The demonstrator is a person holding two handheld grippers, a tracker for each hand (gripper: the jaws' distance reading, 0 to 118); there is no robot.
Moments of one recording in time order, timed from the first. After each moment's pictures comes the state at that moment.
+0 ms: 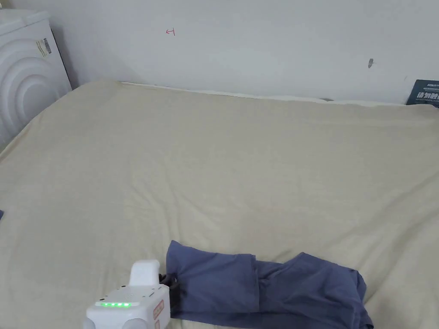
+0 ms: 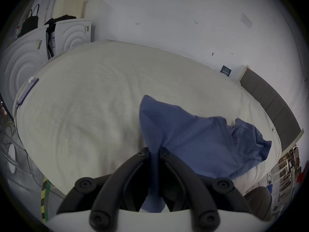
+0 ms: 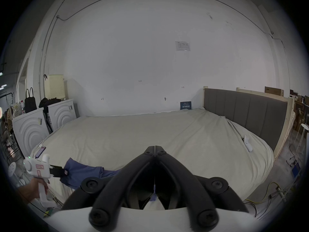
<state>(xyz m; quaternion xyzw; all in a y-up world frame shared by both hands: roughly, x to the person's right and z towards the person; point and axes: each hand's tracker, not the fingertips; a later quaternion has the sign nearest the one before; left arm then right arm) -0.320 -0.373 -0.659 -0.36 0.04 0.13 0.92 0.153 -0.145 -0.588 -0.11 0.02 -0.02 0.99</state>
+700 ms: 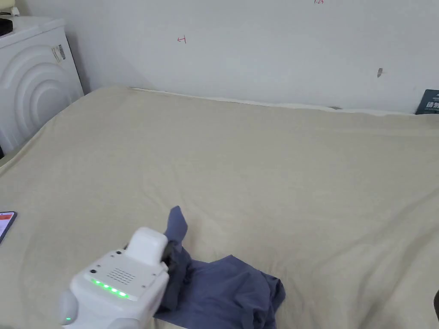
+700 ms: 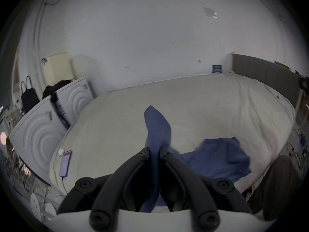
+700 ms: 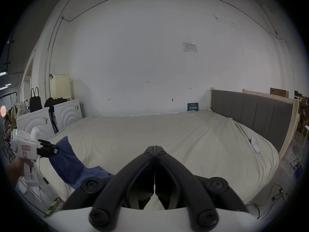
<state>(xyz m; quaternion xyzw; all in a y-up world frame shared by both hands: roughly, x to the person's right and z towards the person) -0.329 -0.251 -0.664 -0.28 0.00 -0.10 0.96 0.128 -0.143 -0.589 -0.11 0.05 -0.02 0.99</state>
